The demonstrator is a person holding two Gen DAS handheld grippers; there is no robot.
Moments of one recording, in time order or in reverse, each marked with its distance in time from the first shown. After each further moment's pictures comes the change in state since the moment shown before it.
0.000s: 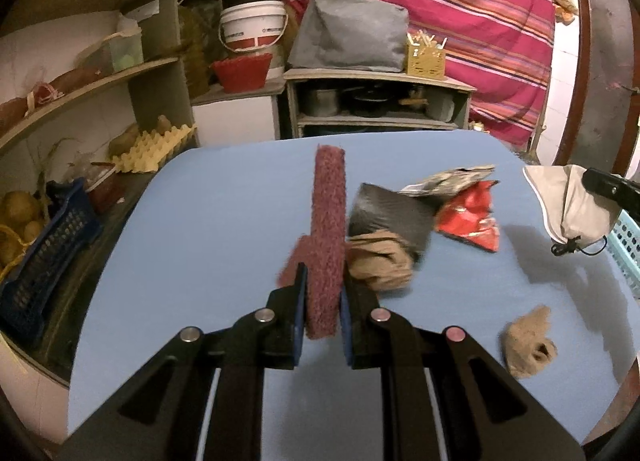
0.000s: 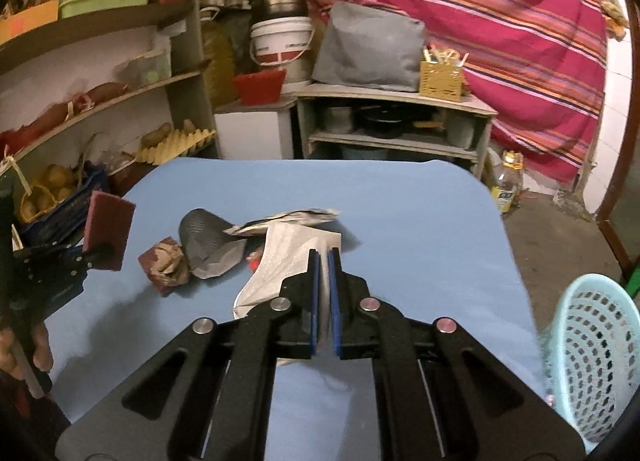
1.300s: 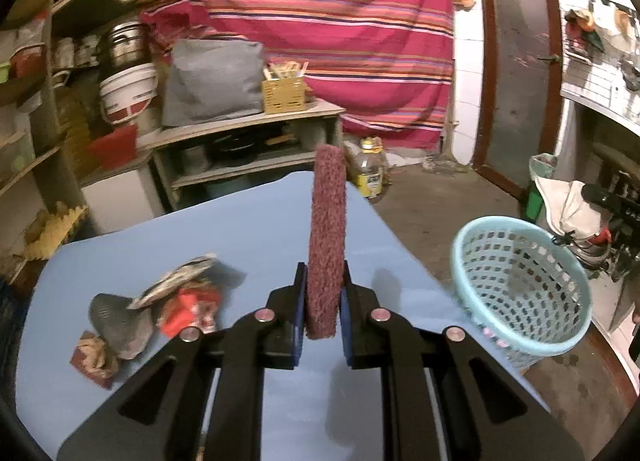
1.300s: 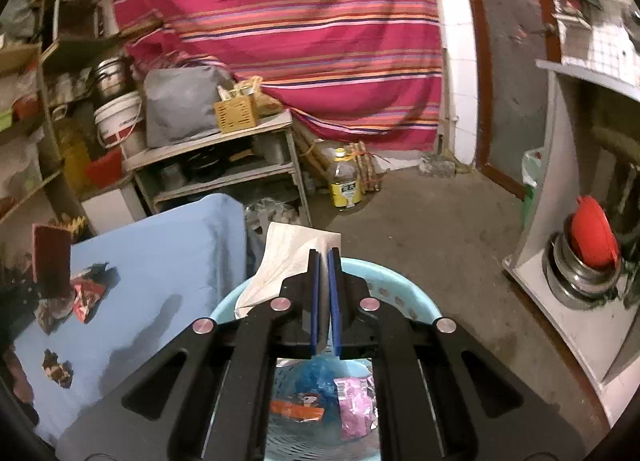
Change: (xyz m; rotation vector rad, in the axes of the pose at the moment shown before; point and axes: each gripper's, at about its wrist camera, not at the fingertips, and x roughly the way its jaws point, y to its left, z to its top) left arm -0.010 -0.289 0.069 0.185 -0.106 -0.232; right arm -0.150 -0.296 -0.066 0.359 -0.108 -0.346
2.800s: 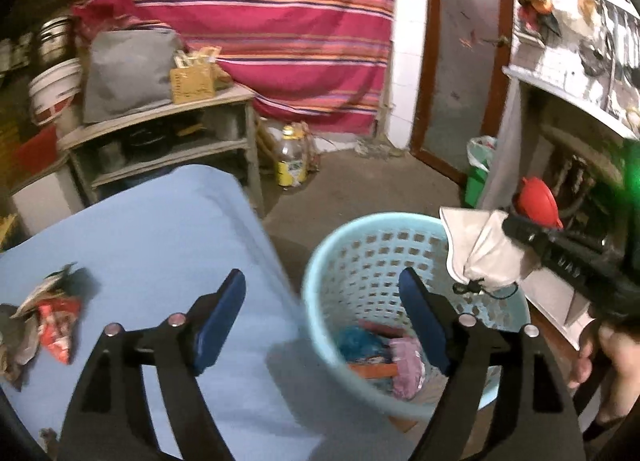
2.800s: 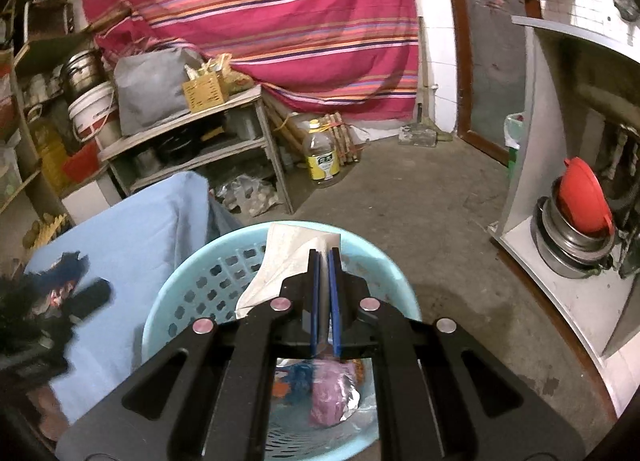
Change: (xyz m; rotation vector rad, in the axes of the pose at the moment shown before) left arm 0.048 -0.111 0.018 0.020 0.050 -0.193; right arm 0.030 -0.021 -0.022 0.018 0.105 -0.042
